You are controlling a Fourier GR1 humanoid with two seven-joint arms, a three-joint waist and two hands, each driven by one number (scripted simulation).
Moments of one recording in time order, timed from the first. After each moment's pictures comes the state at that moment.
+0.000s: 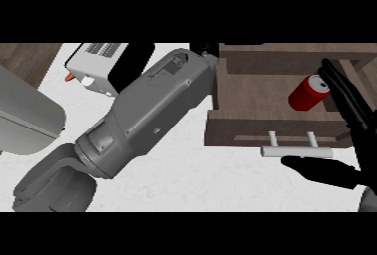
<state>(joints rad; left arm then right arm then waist) -1.42 0.02 -0.58 -0.51 1.02 0.80 -0.23 -0.18 -0.11 -0.08 -2.06 0.74 0.29 0.00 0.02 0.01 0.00</state>
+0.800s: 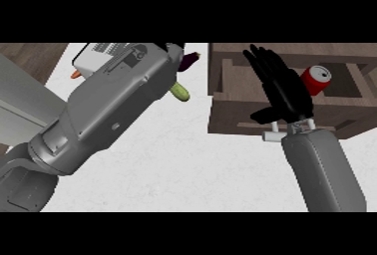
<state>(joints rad) -1.32 0.20 -0.60 -0.71 0.94 0.82 -0.08 -0.52 -0.13 0.04 -1.35 1.13 -0.01 -0.07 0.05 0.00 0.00</state>
